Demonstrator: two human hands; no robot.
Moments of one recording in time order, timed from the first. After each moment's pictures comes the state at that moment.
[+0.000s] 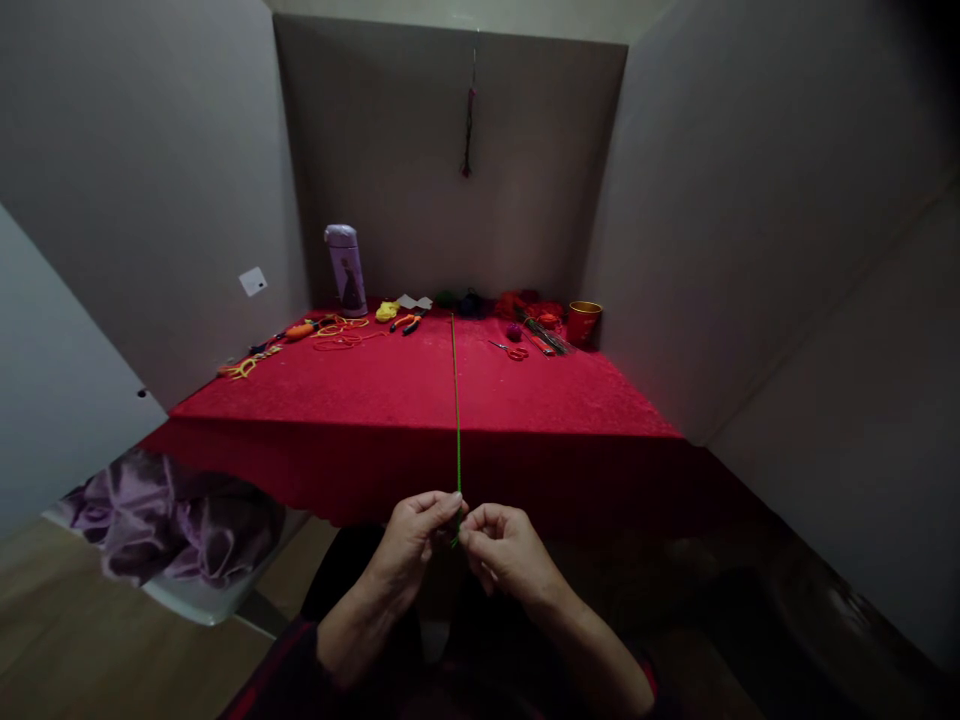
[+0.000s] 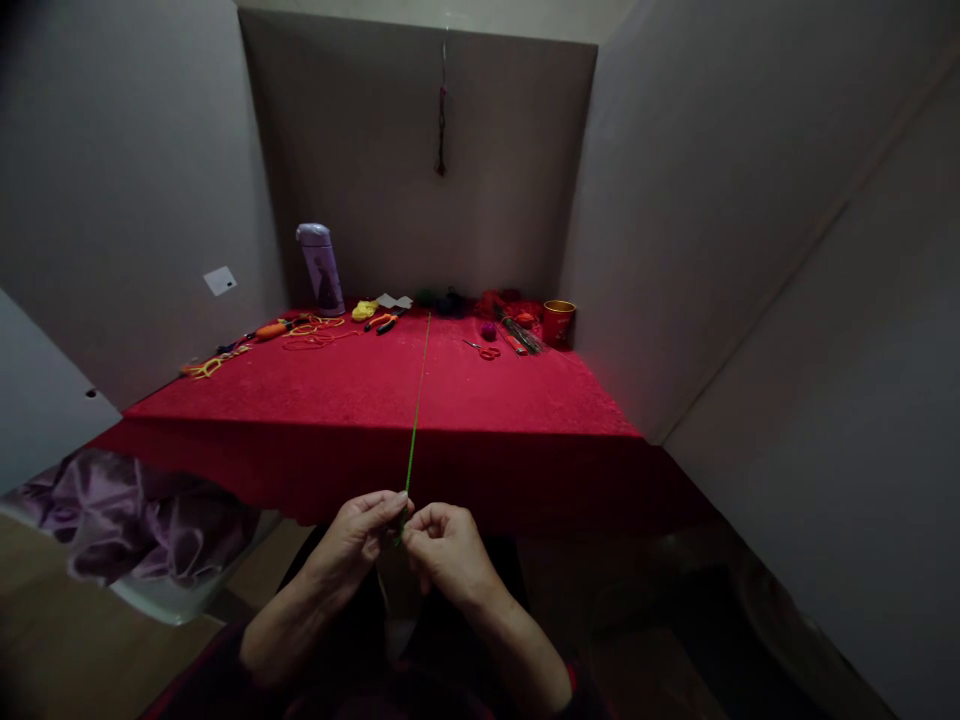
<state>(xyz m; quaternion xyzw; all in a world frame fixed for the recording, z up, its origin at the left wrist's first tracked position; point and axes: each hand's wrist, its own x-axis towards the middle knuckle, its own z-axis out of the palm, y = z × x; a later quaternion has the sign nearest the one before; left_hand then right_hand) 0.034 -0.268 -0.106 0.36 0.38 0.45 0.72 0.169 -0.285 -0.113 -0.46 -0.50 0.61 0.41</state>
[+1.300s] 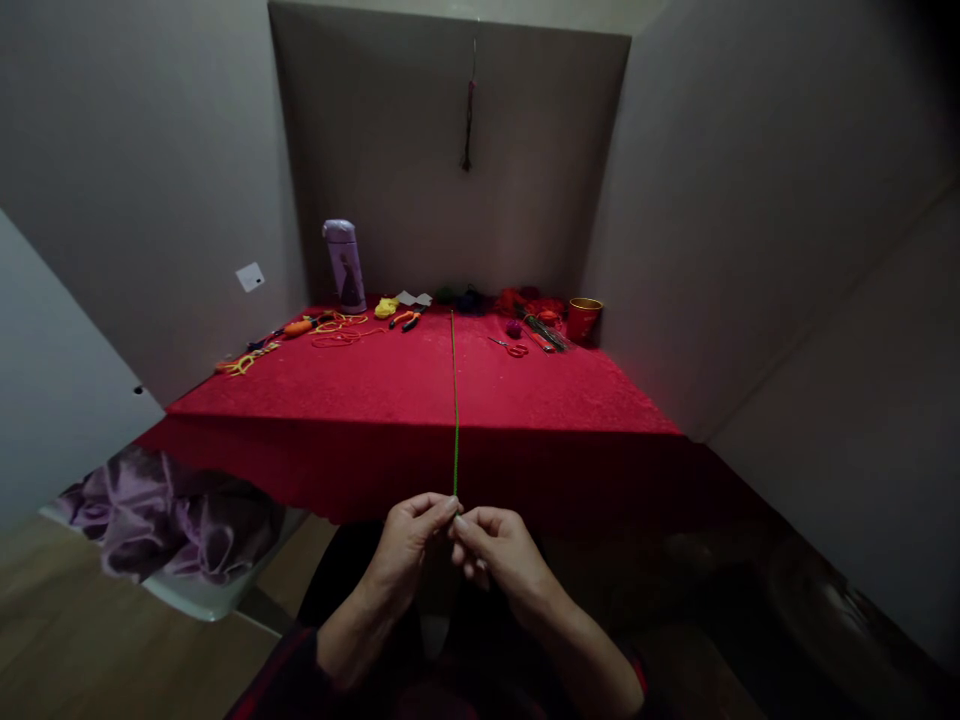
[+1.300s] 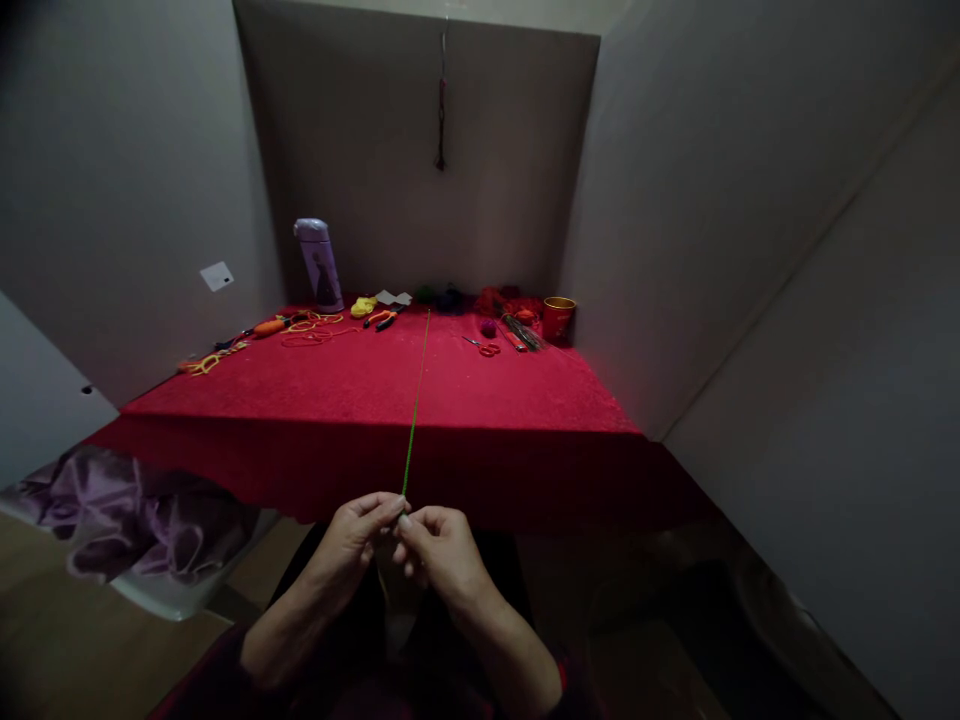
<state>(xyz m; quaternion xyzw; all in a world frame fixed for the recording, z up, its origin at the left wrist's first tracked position) 0.032 -0.271 -0.116 0.37 0.39 0.46 0.70 0.163 -0.288 -0.117 -0.45 -0.47 0.64 0.41</state>
